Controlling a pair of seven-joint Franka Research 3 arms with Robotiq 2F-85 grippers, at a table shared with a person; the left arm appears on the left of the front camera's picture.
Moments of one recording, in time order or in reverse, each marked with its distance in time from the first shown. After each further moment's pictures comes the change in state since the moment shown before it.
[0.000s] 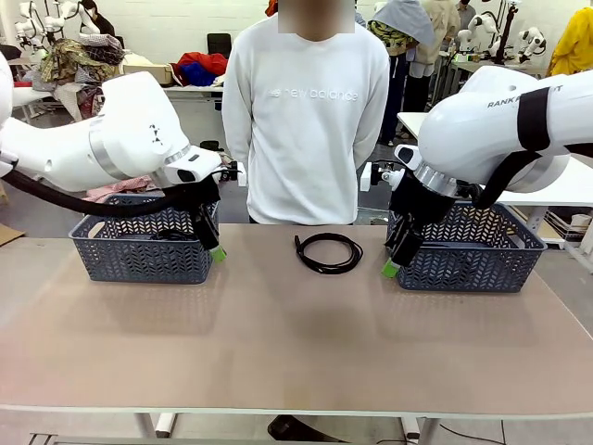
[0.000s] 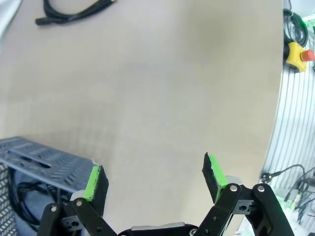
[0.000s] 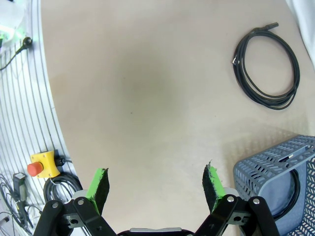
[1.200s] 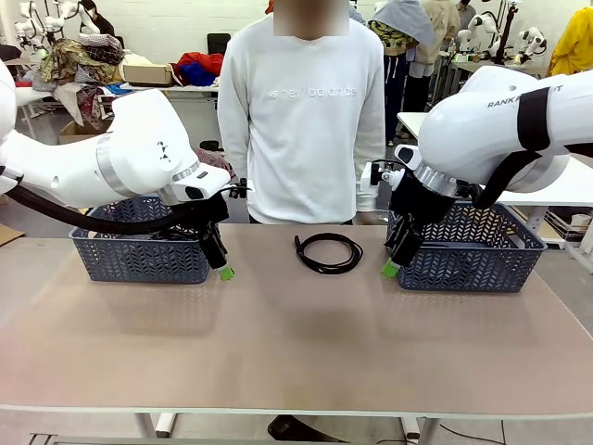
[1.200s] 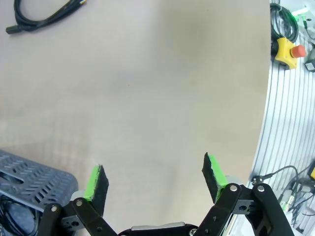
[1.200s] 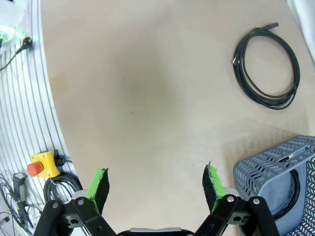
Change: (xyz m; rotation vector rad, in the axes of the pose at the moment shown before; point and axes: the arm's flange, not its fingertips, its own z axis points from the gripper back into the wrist) left arm 0.003 -0.026 -0.022 -0.046 0.008 -0.016; right arm 0.000 0.000 0.000 0.000 0.000 0.000
